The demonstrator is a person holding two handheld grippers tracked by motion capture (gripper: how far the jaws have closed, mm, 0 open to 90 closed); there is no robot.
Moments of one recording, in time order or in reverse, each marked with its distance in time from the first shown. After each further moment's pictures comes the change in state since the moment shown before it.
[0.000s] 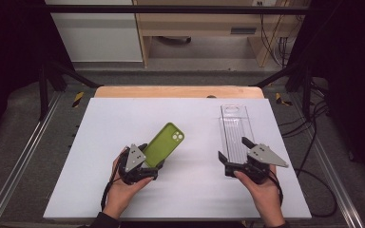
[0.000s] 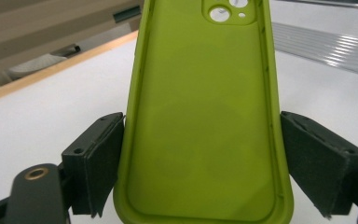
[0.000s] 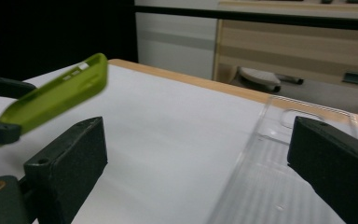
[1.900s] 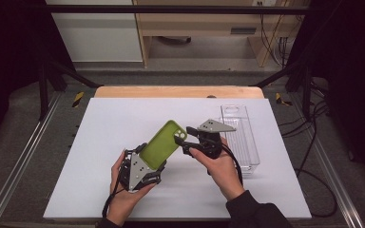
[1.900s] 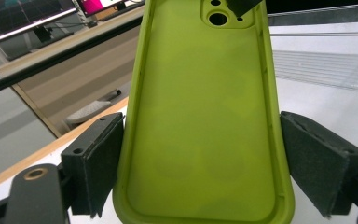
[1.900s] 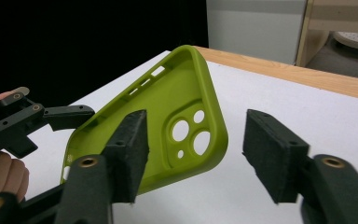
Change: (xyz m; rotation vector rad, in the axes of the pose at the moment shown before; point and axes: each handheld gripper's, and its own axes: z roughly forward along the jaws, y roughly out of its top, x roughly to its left) left arm -0.024 0.015 -0.023 -0.151 0.154 0.140; right arm 0.062 0.050 0.095 0.139 0.279 0.112
